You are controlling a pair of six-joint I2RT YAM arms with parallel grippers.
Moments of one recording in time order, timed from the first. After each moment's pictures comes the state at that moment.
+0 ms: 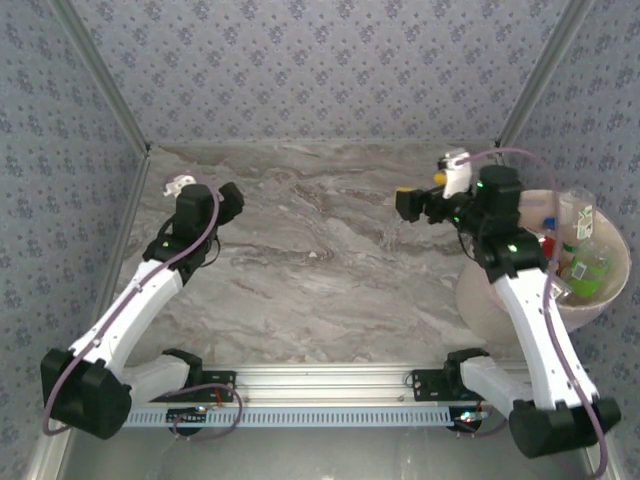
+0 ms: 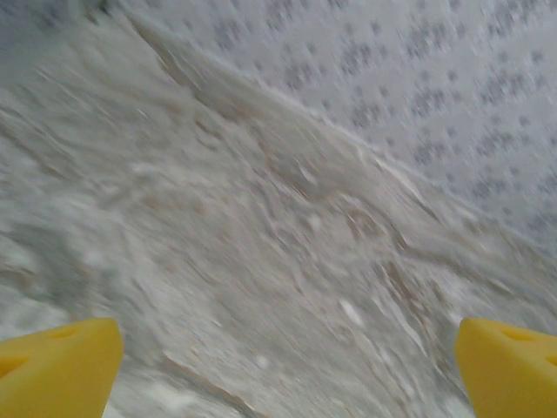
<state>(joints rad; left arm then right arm) -0.34 1.08 0.90 -0.31 -0.41 -0.67 0.18 1.03 1.13 -0.50 -0.34 0.00</state>
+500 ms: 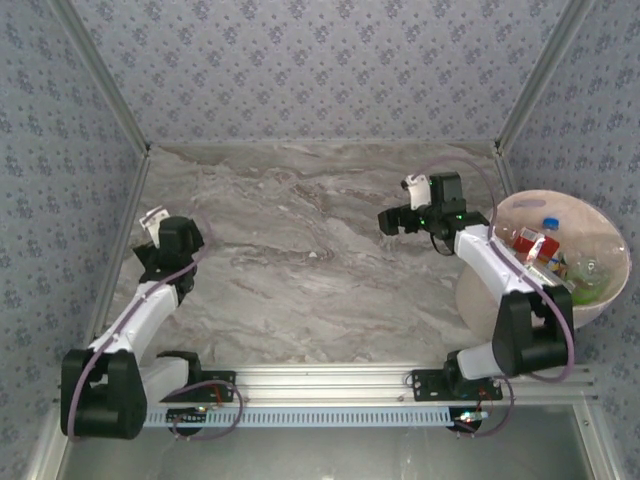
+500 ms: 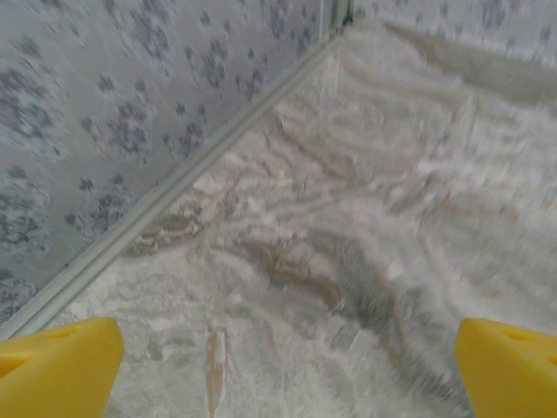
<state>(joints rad) -0.07 1.10 0.52 -0.01 -0.57 -0.33 0.15 1.44 0.97 -0.32 -0.27 -0.09</state>
